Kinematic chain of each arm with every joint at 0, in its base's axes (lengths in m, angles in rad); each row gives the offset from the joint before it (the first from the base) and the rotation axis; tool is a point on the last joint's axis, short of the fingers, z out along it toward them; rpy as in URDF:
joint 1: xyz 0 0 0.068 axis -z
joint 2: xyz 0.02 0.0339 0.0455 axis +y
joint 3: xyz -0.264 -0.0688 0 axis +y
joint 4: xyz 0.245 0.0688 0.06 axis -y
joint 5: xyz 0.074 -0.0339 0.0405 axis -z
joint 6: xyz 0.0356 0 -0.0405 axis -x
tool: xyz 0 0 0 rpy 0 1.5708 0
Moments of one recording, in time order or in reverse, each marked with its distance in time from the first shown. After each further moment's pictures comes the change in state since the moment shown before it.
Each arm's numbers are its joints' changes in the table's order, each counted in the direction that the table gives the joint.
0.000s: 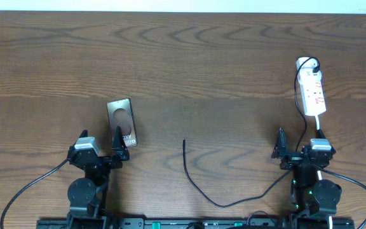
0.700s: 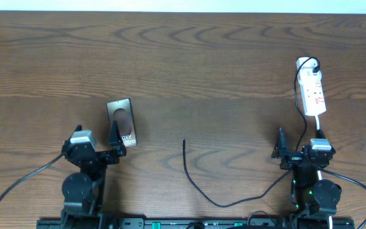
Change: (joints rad) left arm 0.000 0.182 -0.142 0.014 -0.023 -0.039; right arm 0.000 0.000 0.000 0.000 0.001 0.000
